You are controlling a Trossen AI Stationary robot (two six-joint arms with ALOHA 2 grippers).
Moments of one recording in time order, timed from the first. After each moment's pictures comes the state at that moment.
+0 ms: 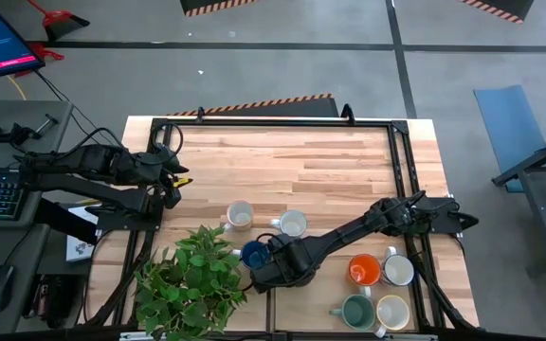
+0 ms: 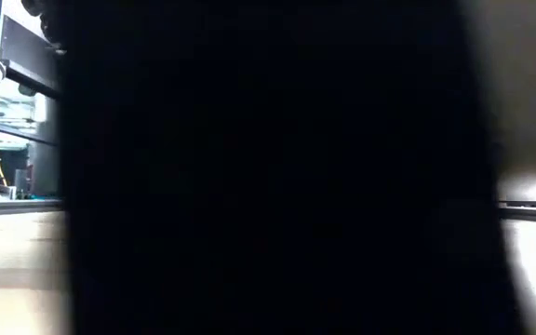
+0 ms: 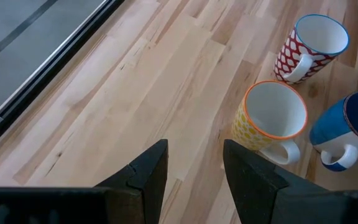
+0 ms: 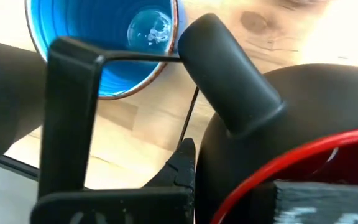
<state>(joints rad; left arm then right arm) -0.09 0.71 0.97 -1.10 -0.38 -0.42 0.45 2.34 2.31 -1.34 0.08 1.71</state>
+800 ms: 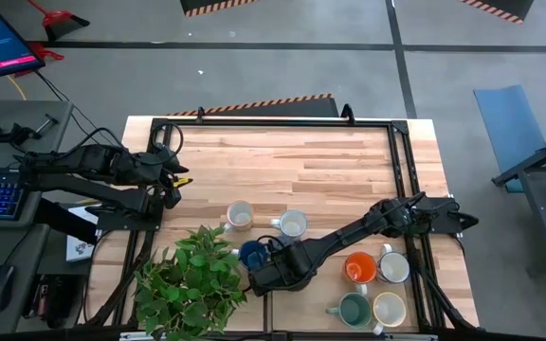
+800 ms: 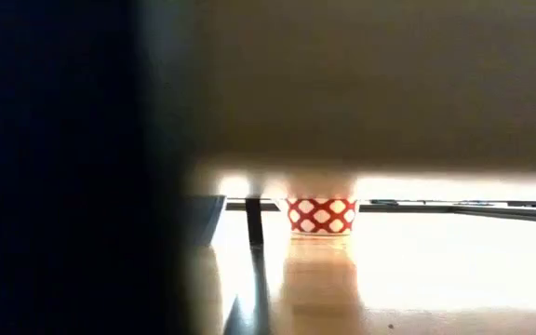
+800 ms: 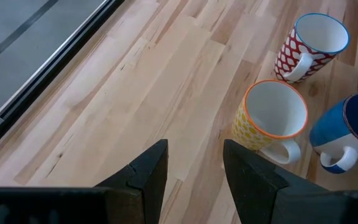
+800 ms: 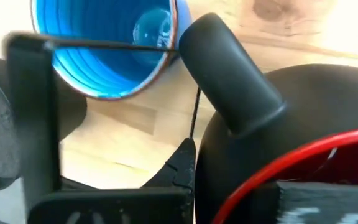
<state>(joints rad) -0.09 0.71 0.97 -1.10 -0.38 -0.41 0.46 2.35 2.31 -1.27 0.09 1.83</state>
